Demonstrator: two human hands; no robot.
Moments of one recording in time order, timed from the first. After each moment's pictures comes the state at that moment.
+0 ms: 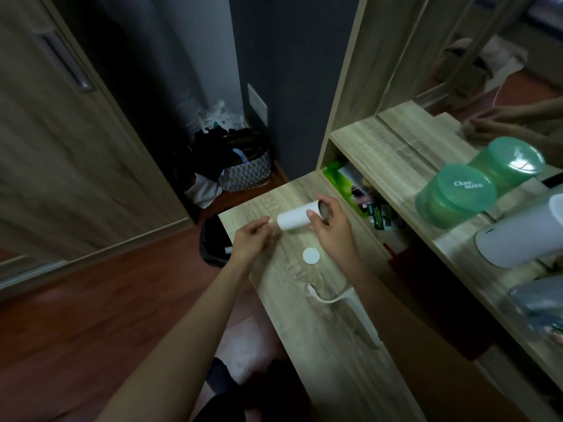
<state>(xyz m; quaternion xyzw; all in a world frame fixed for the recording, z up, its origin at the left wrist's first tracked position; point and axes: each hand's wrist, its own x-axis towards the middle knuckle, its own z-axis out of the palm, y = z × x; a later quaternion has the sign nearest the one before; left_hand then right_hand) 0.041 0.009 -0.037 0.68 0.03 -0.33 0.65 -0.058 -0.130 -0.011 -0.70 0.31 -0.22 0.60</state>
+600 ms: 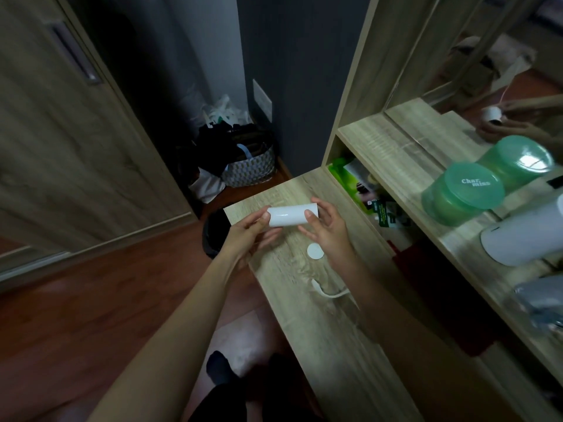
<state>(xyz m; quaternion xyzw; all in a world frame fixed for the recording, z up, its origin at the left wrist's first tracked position) 0.050 0.035 -0.017 0.52 0.04 -0.43 0.73 -0.058 -0.105 -0.005 -0.55 0.30 -0.19 0.75</state>
